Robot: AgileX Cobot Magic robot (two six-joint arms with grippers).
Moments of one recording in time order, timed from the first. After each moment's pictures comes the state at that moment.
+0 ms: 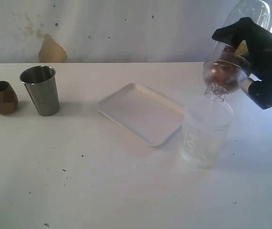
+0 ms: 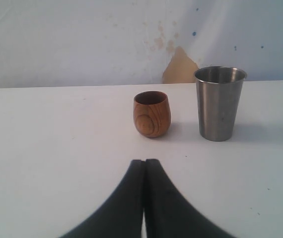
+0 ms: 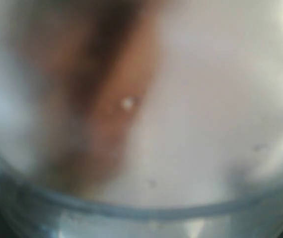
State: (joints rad) left arm 0.05 0.00 0.00 0.14 0.24 -0.08; right arm -0.23 1.60 -0.96 -1.28 -0.66 -1.29
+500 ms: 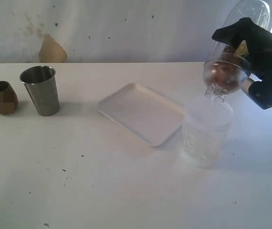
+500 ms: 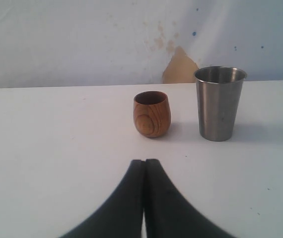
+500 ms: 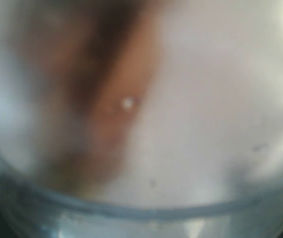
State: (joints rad) left arm 0.05 0.00 0.00 0.14 0.24 -0.08; right arm -0.23 1.60 -0.96 -1.28 -0.66 -1.30
